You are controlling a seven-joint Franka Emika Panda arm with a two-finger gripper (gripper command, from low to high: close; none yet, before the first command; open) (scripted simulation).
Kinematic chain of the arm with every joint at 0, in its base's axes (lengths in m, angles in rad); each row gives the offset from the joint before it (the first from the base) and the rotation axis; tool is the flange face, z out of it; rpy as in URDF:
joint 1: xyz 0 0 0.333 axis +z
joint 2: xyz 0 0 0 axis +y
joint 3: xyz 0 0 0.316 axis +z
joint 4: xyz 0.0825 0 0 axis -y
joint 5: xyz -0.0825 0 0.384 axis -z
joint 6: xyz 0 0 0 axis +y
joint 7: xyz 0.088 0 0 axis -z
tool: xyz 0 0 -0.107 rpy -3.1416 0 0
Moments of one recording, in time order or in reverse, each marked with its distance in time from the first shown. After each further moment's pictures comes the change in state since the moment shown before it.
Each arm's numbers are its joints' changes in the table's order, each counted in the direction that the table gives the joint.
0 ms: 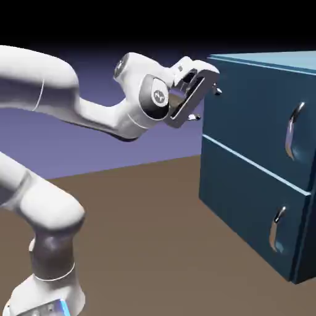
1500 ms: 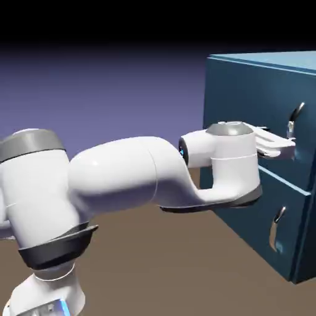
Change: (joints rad) arm 0.860 -0.302 -0.868 0.483 1.801 0.112 -0.760
